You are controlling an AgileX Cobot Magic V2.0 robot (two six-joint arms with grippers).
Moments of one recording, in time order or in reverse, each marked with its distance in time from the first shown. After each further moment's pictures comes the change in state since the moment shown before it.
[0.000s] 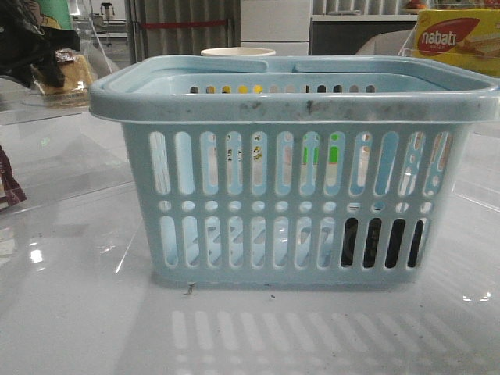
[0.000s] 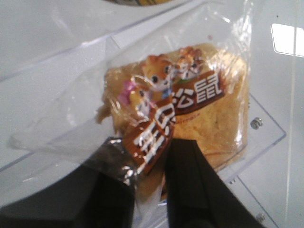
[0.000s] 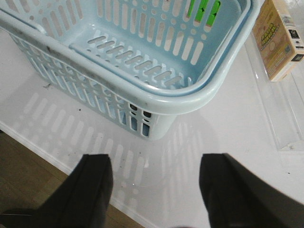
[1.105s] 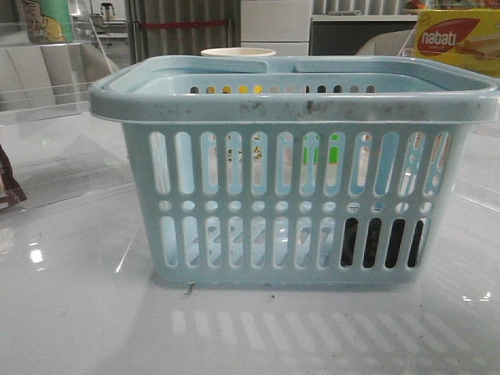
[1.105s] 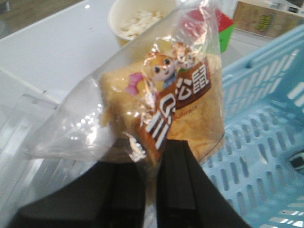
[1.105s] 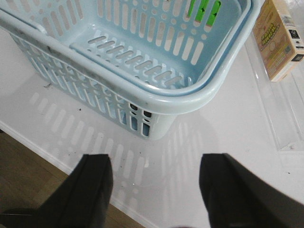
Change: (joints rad) left arm -0.343 -0.516 -0.040 0.006 0.534 0.316; right arm 0.000 0.000 0.000 0.000 0.000 0.000
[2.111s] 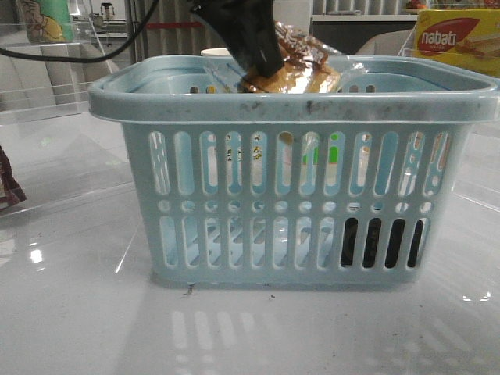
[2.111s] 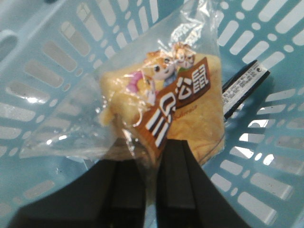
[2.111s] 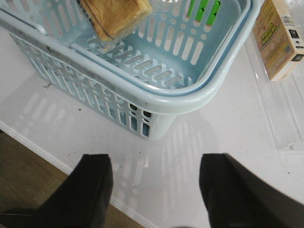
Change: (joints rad) left arm -0.318 0.322 0.000 -0.002 -0.003 0.029; right arm 0.000 0.000 0.000 0.000 0.000 0.000
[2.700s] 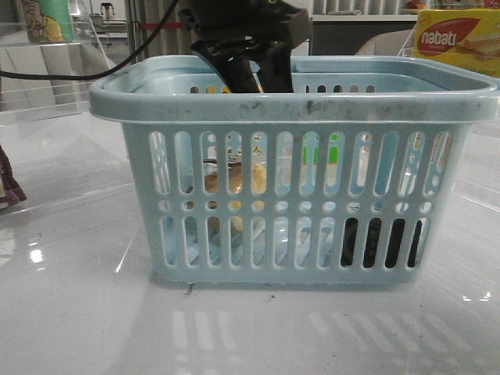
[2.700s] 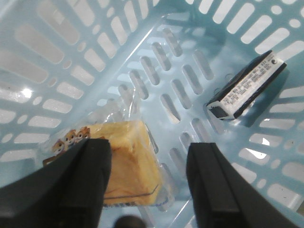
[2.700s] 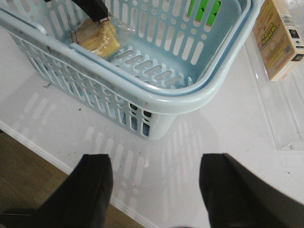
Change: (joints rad) left arm 0.000 0.054 0.000 0.002 -0.016 0.000; right arm 0.000 0.000 0.000 0.000 0.000 0.000
